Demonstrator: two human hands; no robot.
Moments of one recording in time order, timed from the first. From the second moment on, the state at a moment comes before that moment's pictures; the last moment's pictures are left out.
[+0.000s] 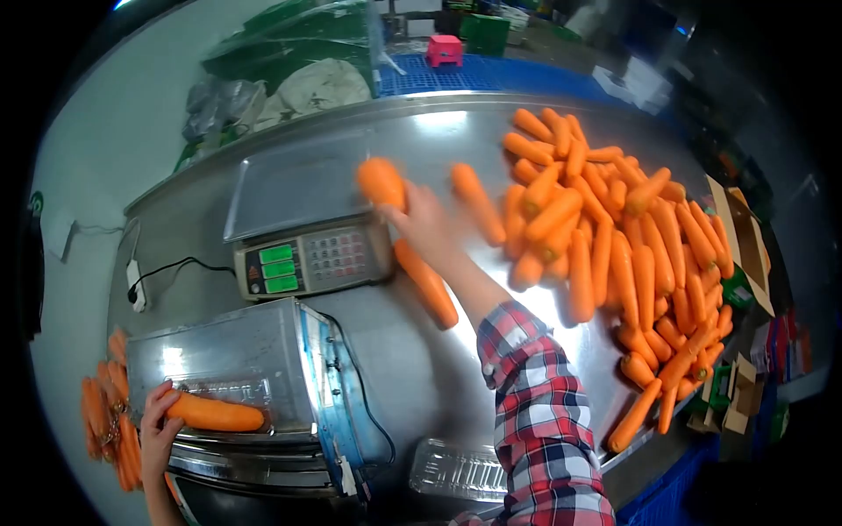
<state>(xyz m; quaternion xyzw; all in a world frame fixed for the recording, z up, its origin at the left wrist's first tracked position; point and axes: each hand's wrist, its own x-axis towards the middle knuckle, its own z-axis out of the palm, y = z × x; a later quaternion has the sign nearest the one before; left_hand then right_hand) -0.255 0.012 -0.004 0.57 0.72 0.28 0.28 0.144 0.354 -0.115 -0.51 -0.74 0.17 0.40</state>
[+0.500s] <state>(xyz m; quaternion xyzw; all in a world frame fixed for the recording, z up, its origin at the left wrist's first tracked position) -0.254 0.007 -0.001 0.61 0.71 0.26 0.23 0.133 0.365 -0.082 -0.50 -0.80 0.02 0.33</state>
